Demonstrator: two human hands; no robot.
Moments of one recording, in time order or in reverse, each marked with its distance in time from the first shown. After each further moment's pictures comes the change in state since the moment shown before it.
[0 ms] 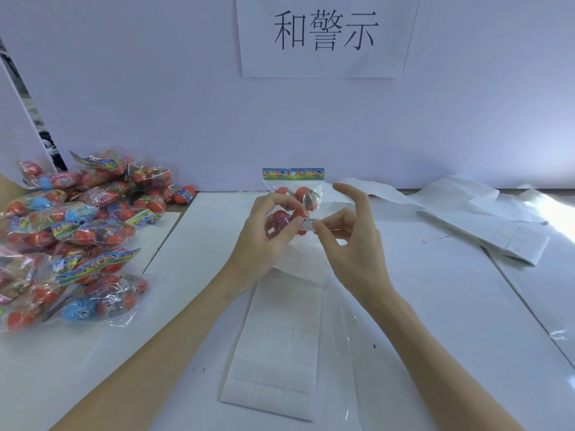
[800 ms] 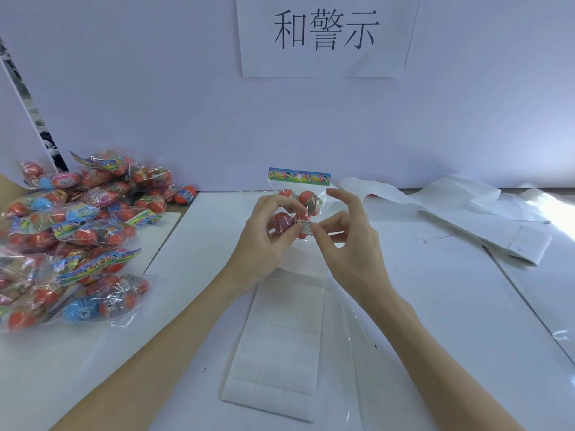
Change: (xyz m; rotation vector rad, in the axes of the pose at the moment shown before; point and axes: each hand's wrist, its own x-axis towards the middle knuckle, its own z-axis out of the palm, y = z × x) left_hand 0.000 0.000 0.001 0.049 -0.011 0.035; right_hand -0.002 -0.006 0.001 -0.084 -0.041 0.055
